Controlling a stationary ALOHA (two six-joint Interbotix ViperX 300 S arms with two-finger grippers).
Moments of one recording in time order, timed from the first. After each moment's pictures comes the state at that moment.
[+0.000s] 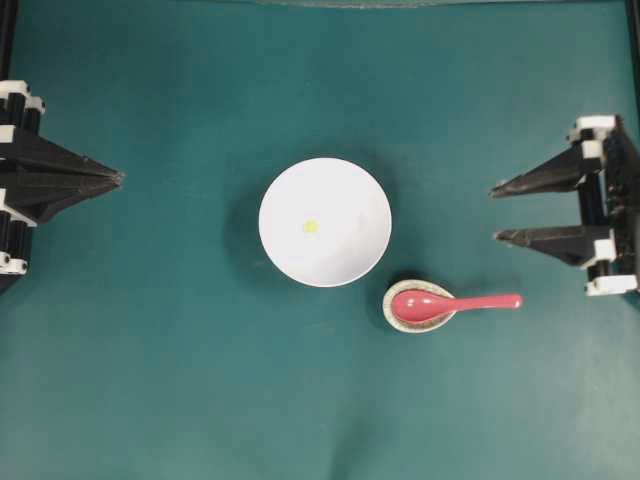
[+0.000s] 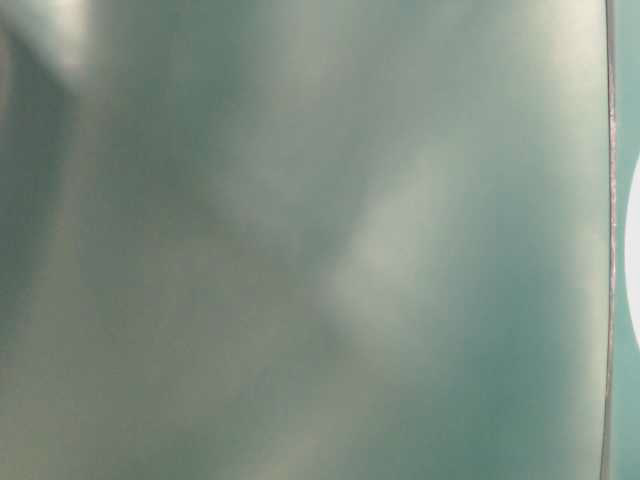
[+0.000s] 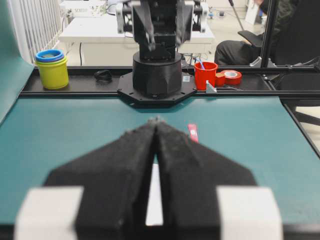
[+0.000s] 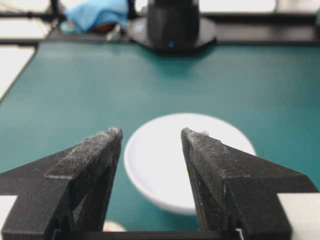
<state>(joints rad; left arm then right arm) 0.00 -0.96 1.18 0.01 -0.31 0.00 0.04 -0.78 1.23 0.02 -0.39 0.02</state>
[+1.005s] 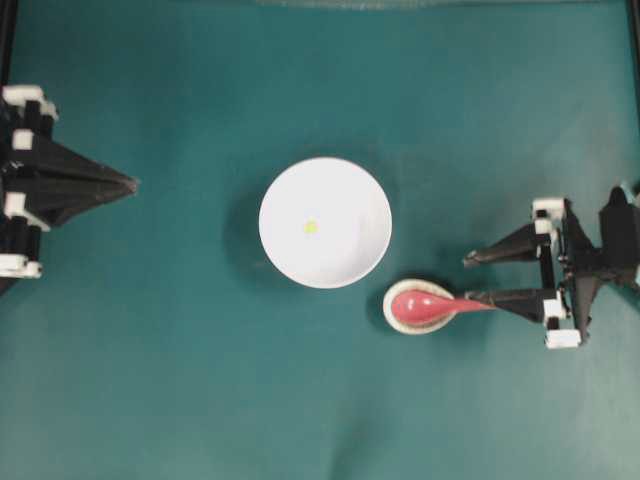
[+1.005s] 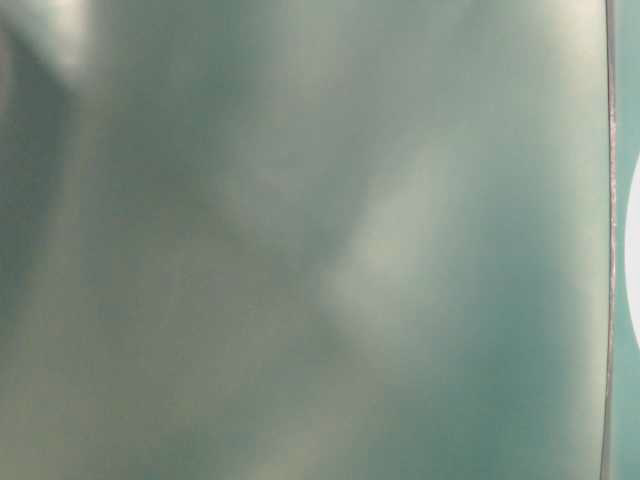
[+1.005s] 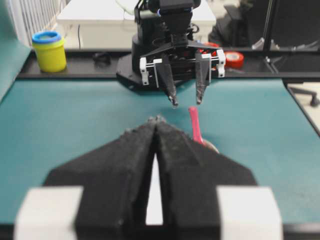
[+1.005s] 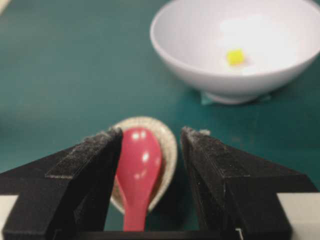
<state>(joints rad) 0.00 -0.89 1.18 0.01 -0.31 0.01 0.43 -0.05 1.37 0.46 -1.16 0.03</state>
